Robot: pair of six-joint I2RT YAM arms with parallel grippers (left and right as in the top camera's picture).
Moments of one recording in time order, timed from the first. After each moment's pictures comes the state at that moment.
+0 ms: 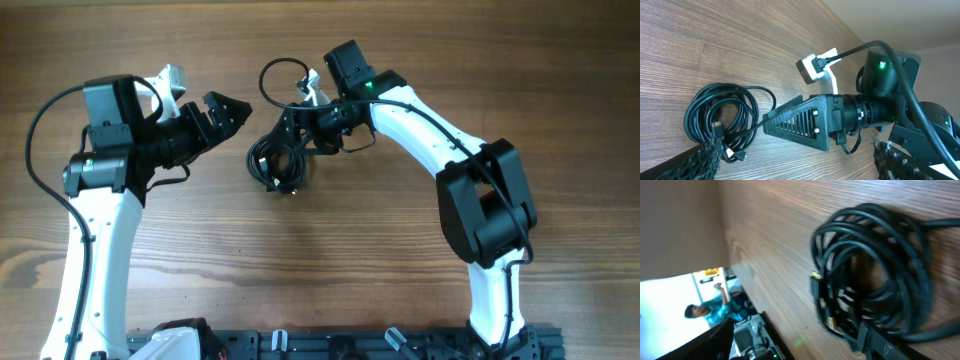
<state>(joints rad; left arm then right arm) 0.10 1.32 1.11 -0.65 0.71 -0.47 0.50 2.17 1.66 -0.66 -0.88 0.49</state>
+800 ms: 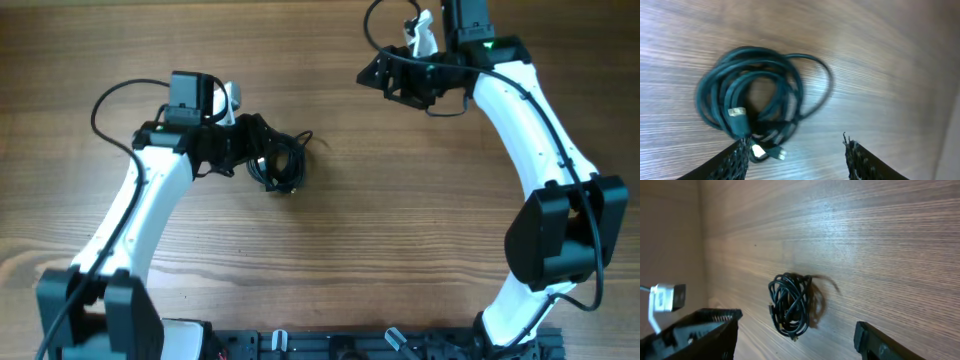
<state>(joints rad) -0.11 1.56 1.12 -0.67 0.42 -0.48 0.19 1.93 1.68 -0.83 -0.66 0.41</state>
